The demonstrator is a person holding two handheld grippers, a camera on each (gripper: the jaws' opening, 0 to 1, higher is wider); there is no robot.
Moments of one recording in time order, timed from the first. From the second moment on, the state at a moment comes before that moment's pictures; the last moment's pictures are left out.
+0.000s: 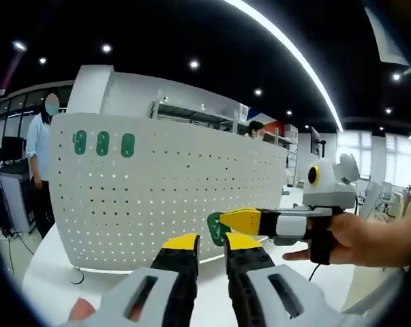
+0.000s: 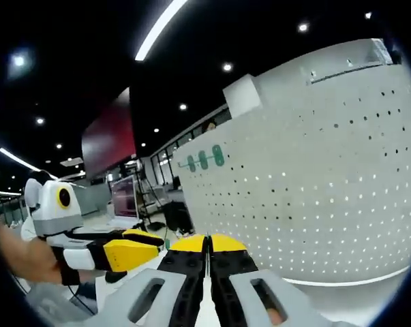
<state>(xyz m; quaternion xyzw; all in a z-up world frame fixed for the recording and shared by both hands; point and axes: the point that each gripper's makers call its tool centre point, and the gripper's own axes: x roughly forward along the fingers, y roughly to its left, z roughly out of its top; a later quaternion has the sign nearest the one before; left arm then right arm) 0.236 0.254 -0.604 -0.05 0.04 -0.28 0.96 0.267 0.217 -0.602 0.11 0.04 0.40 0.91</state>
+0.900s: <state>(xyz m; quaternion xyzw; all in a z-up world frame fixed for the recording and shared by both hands) 0.231 0.240 -0.575 -0.08 0.02 -0.29 0.95 0.234 0.222 -0.561 0.16 -0.03 0.43 0.89</state>
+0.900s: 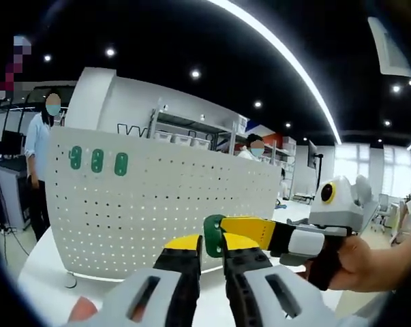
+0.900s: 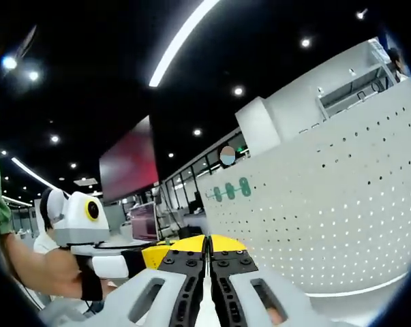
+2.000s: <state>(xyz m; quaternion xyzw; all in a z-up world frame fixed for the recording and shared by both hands) 0.226 0.237 -0.576 -0.07 0.03 -0.30 0.95 0.228 0.227 -0.561 0.13 -0.03 0.44 0.89</state>
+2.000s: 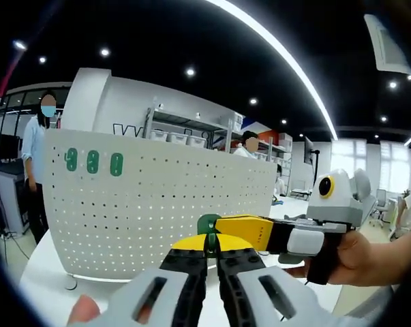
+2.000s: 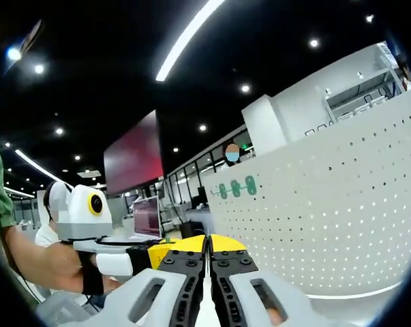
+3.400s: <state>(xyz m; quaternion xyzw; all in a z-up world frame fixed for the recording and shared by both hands) 0.225 0.239 -0.573 -0.06 0.01 -0.29 0.95 0.229 0.227 -0.562 0.13 -0.01 0.44 0.89</state>
